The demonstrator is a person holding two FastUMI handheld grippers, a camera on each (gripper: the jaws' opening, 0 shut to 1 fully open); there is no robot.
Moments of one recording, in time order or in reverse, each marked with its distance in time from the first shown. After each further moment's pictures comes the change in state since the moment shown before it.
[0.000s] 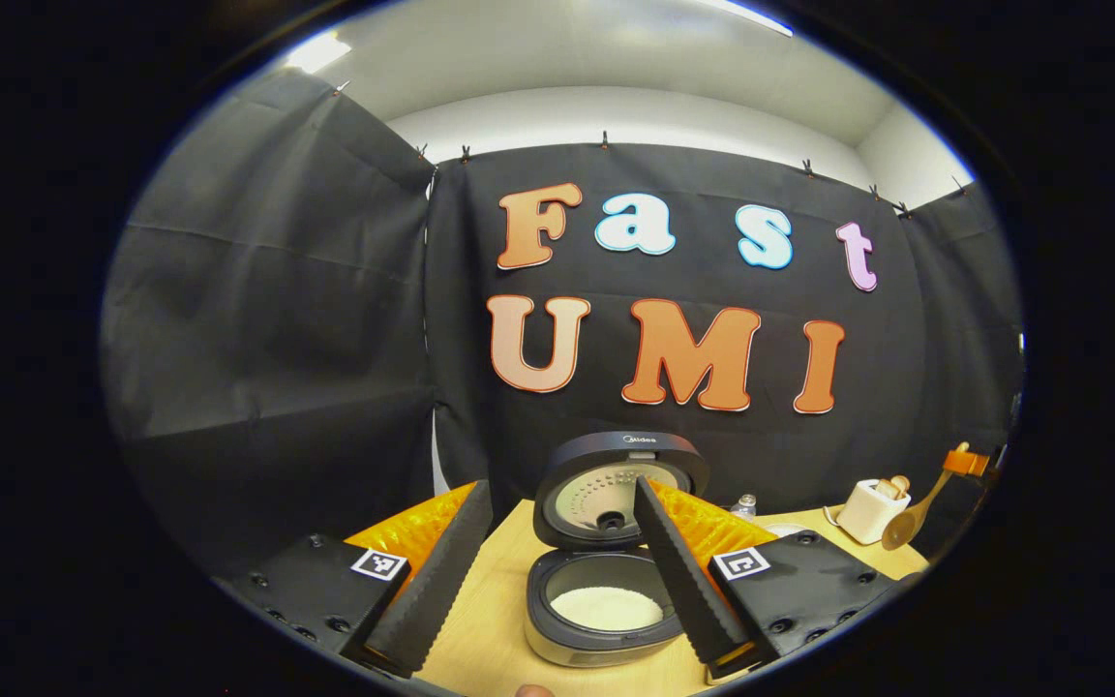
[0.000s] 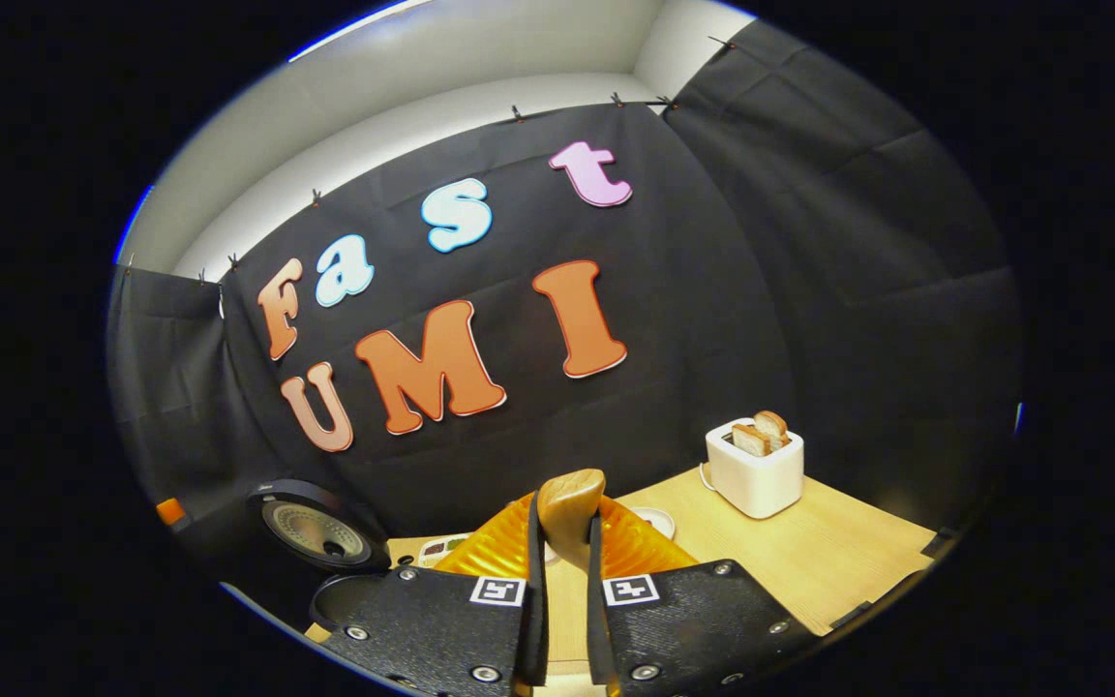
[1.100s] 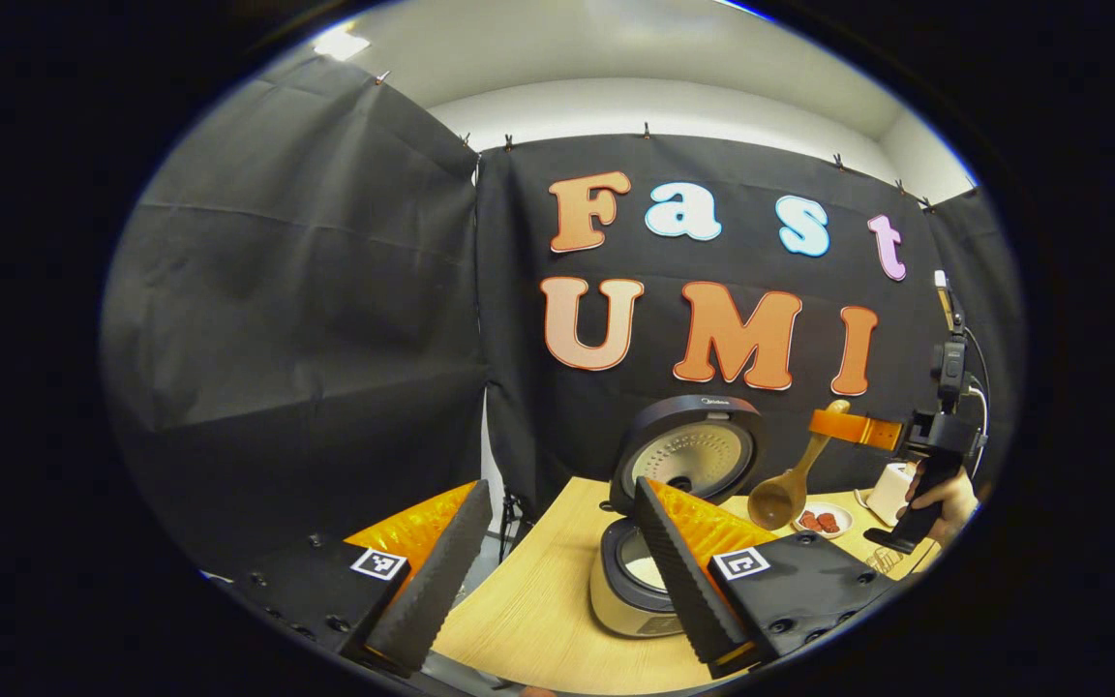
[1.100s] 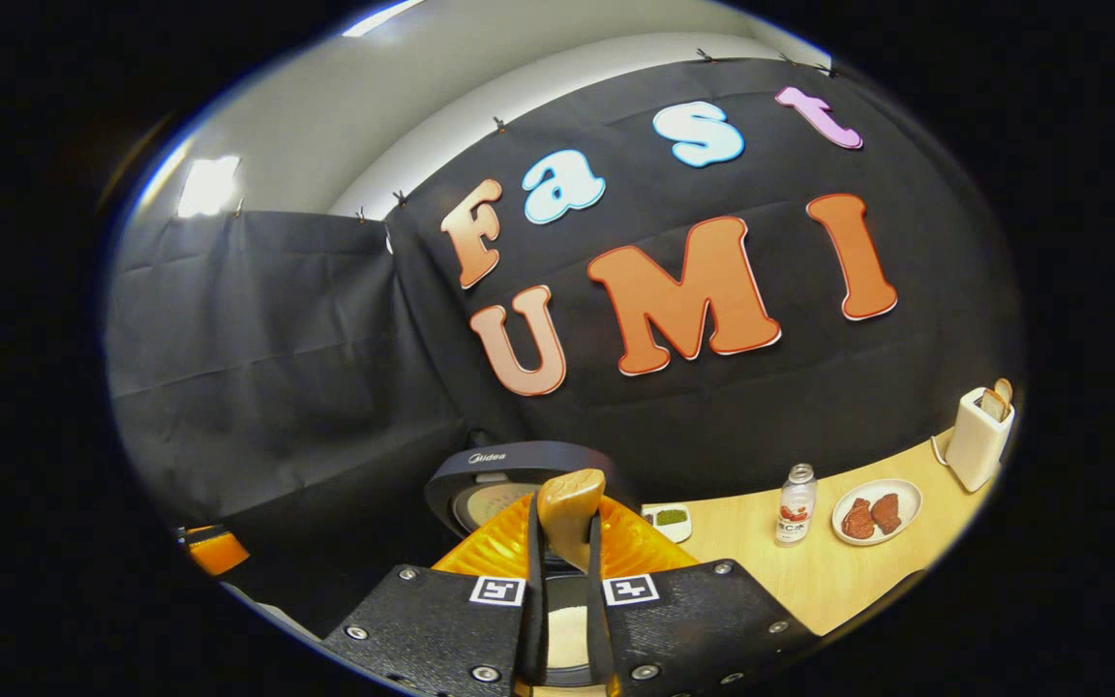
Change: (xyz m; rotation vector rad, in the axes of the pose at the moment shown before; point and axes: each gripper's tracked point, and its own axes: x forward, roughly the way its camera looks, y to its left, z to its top) left arm -0.046 0.089 -0.023 0.007 0.040 0.084; right arm 0.029 0.329 -0.079 -0.078 0.118 0.528
